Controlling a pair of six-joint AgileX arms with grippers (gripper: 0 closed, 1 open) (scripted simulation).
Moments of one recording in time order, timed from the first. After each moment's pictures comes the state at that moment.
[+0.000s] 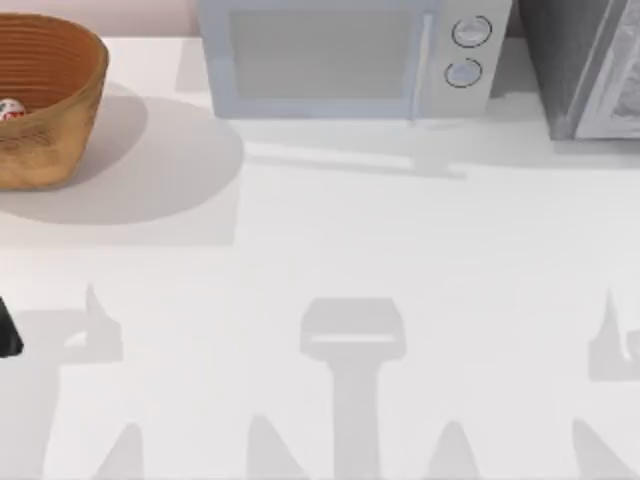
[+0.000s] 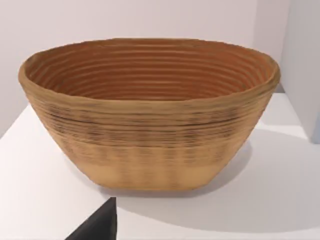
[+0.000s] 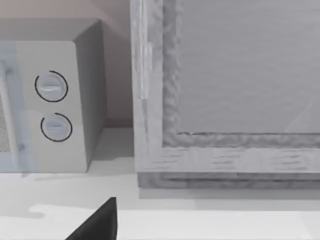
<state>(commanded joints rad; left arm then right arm) 0.03 0.19 0.16 -0.10 -0.02 0.01 0.00 0.00 0.00 0.00 0.00 0.00</state>
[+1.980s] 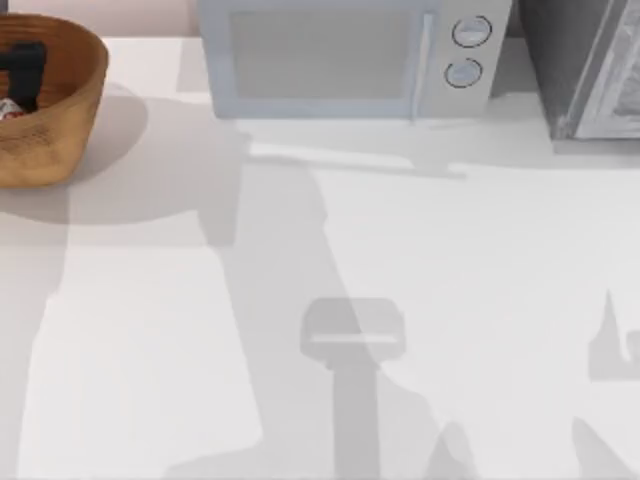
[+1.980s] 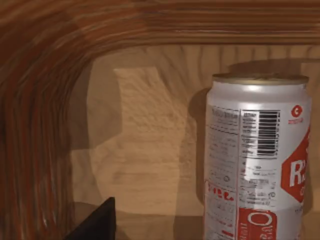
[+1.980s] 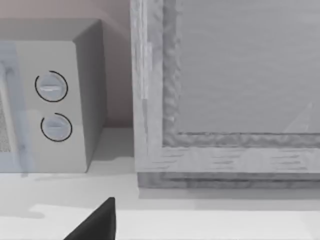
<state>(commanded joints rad) 0.14 2.49 2.37 -1.25 0.09 0.17 0.00 0.00 0.00 0.00 0.00 0.00</state>
